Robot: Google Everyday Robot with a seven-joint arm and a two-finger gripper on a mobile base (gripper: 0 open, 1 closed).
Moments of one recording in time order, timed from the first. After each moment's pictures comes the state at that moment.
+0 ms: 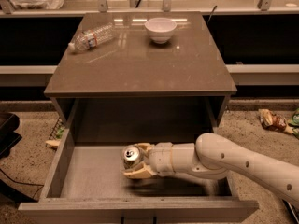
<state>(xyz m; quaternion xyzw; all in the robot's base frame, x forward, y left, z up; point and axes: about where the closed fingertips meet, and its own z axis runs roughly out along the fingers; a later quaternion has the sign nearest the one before) 0.452 0.063 0.650 -0.55 0.61 0.36 0.44</state>
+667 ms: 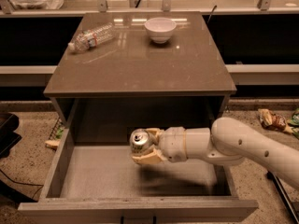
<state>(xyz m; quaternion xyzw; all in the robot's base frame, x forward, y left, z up) 0.465 0.036 0.709 -0.54 0.60 0.36 0.46</state>
